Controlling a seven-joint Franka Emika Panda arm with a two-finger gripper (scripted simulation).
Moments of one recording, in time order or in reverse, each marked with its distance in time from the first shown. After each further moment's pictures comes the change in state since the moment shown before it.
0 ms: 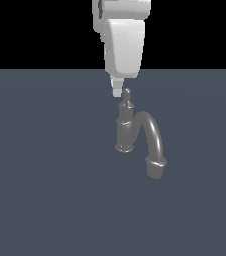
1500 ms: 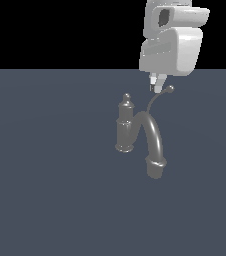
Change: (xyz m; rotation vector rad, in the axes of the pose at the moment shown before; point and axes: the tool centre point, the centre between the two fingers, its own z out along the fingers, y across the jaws) arm 0.108 -0.030 0.000 -0.006 -0.002 -0.014
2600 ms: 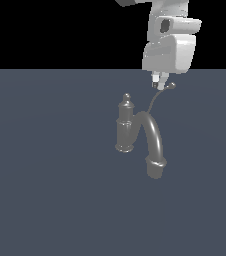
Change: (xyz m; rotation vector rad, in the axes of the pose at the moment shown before) arm 0.029 -0.052 0.000 -0.001 -0.006 -0.012
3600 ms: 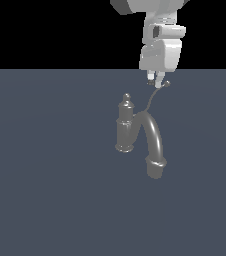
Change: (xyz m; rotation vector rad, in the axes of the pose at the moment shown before) arm 0.008 -0.056 0.000 -0.004 -0.001 0.018
